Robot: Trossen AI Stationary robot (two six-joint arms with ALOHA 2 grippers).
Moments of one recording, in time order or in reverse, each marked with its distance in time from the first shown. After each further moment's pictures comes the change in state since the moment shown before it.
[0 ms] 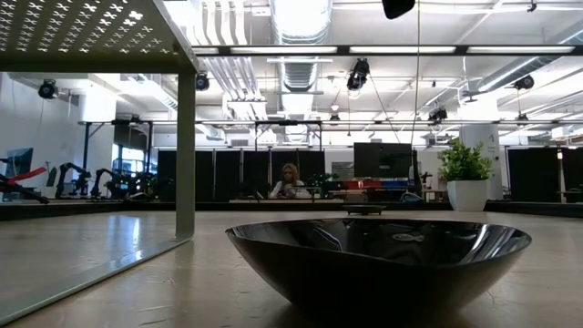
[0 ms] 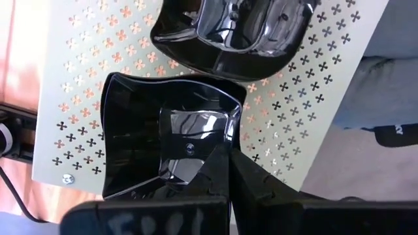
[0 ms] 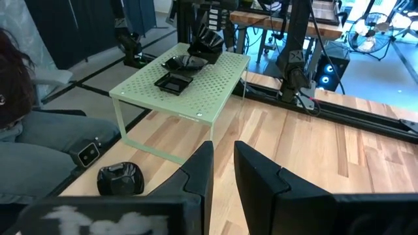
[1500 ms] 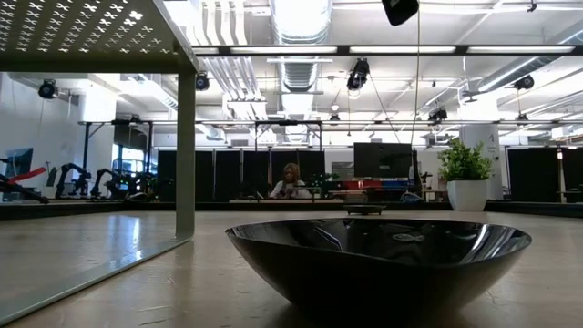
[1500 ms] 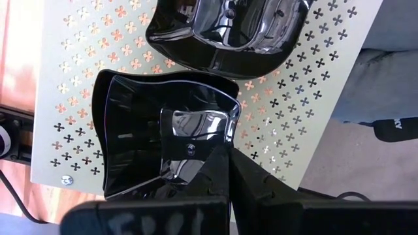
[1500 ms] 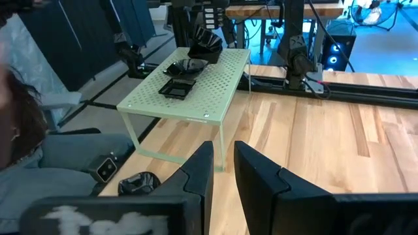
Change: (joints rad) left arm 0.005 -0.002 -0.001 0.006 0.013 0.021; right arm 0.000 0.000 0.000 0.000 0.000 0.159
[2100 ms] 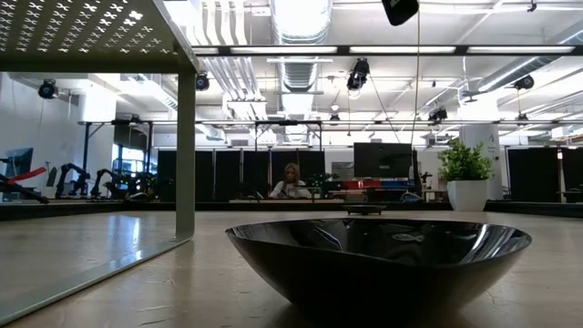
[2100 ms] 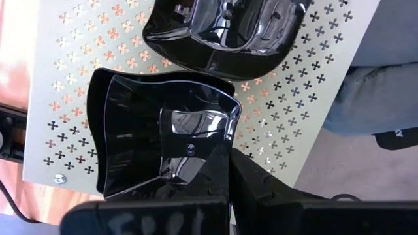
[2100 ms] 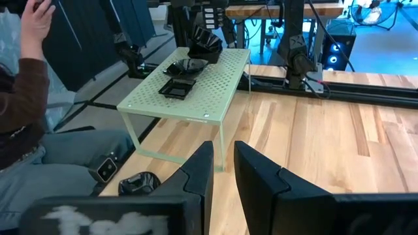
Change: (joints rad) left arm 0.000 0.000 0.000 0.011 0.000 -0.021; right arm 0.000 0.000 0.000 0.000 0.000 0.003
